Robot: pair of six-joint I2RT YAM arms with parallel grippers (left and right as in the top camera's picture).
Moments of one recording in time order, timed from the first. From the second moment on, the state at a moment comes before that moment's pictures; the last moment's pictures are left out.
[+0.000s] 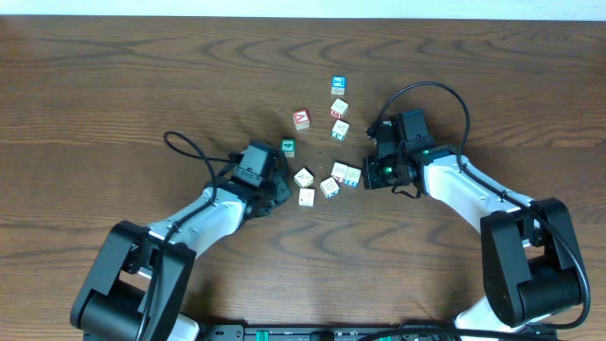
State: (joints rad) left arm -0.43 1.66 0.74 -0.20 0.12 -0.94; right arm 0.29 1.77 0.95 -0.35 -0.32 0.18
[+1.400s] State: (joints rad) left arm -0.39 1.73 0.72 0.04 0.27 -1.02; right arm 0.29 1.77 0.95 -0.42 -0.34 0.20
